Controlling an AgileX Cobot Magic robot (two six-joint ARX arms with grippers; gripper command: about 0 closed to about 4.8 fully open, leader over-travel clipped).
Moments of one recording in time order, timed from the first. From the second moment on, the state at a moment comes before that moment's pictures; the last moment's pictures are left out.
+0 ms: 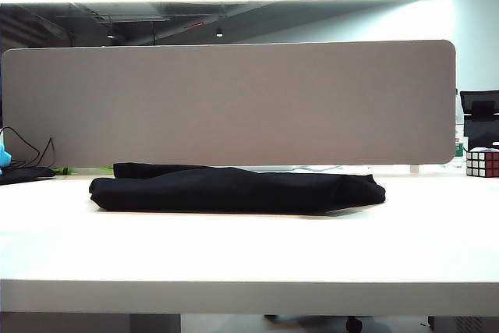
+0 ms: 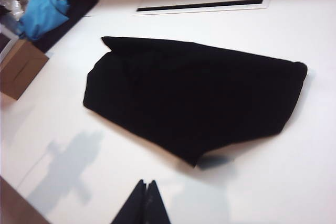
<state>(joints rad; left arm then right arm) 0.02 0.94 0.97 -0.31 0.38 -0.08 -0.08 1.14 1.12 -0.53 -0.65 0.11</state>
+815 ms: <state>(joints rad) 0.01 0.02 0.44 -0.49 0.22 -0.22 -0.08 0.35 0.44 -0.37 -0.40 0.25</state>
